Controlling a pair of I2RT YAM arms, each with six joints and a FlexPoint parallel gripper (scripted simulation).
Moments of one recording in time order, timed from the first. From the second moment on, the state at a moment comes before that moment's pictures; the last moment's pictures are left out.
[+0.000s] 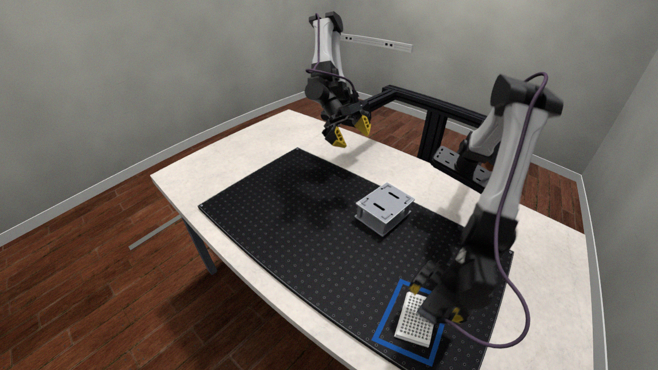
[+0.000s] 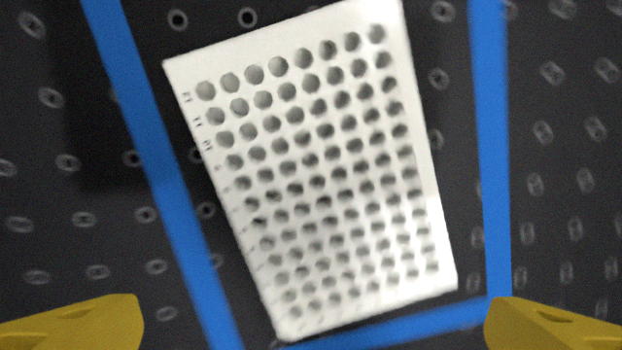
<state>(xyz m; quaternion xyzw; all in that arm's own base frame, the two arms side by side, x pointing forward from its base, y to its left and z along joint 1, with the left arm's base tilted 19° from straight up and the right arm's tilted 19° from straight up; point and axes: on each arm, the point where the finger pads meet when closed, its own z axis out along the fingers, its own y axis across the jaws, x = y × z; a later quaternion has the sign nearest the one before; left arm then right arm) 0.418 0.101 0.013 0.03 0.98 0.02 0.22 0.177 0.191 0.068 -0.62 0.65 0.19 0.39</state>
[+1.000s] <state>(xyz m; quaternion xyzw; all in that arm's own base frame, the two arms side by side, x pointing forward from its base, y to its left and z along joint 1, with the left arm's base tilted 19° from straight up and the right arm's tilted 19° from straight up) 0.448 0.094 -0.041 -0.13 0.98 0.04 0.15 0.214 0.238 0.072 -0.54 0.70 0.23 0.41</state>
